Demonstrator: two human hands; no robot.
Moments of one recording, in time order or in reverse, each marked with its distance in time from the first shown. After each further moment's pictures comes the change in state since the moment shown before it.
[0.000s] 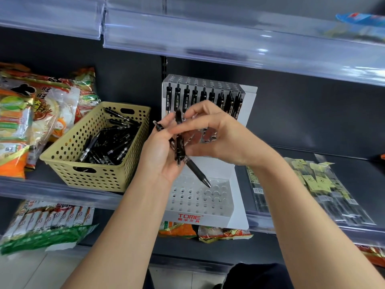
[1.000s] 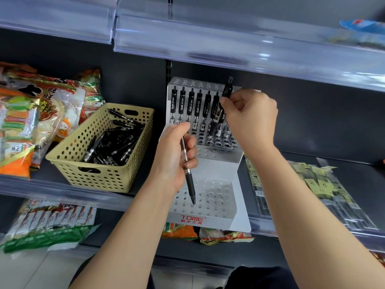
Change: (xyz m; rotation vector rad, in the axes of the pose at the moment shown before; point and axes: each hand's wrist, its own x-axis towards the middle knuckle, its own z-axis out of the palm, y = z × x) left_hand -0.004 -0.007 -0.004 0.430 0.025 -0.006; right_hand 0.016 0.004 -0.013 -0.449 0.808 0.316
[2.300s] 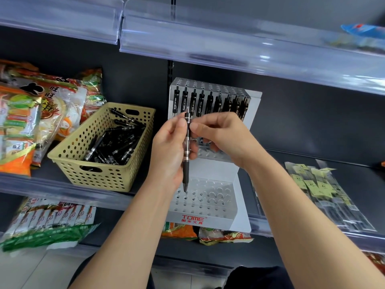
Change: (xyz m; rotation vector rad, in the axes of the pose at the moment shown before) left_hand -0.002 0.001 -0.003 0.039 0.082 0.222; right_hand -0.023 -0.011 0.010 0.615 -0.666 0.183
